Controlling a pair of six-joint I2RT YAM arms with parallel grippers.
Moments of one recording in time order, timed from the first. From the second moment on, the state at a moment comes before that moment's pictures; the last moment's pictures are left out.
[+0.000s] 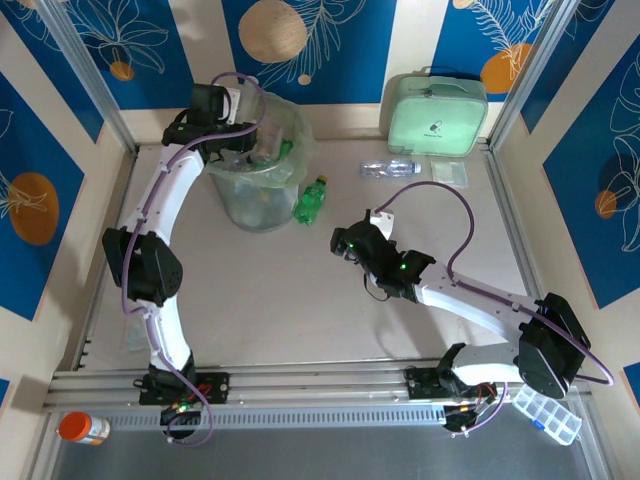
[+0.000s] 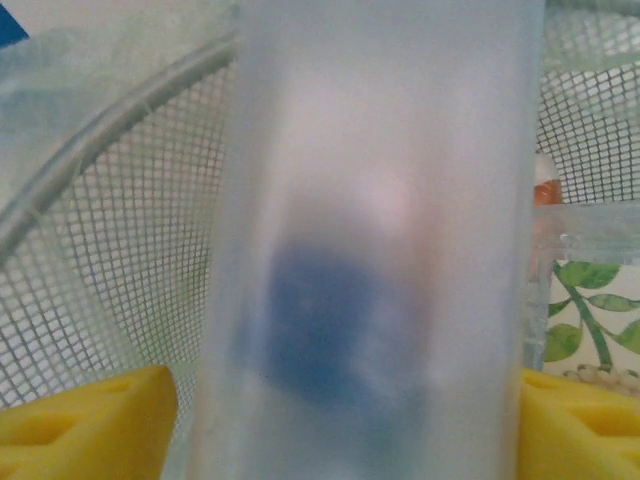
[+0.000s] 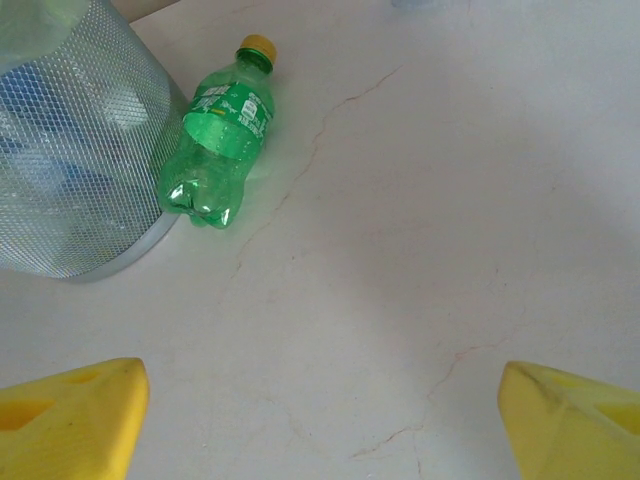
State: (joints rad) left arm -0.23 1.94 2.02 -0.73 -0.06 0.03; right arm 0.83 1.26 0.85 -0.34 0.50 0.84
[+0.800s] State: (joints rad) left arm -0.49 1.23 1.47 -0.57 -0.04 -0.27; right arm 0.80 1.25 0.83 -0.28 0.42 0.78
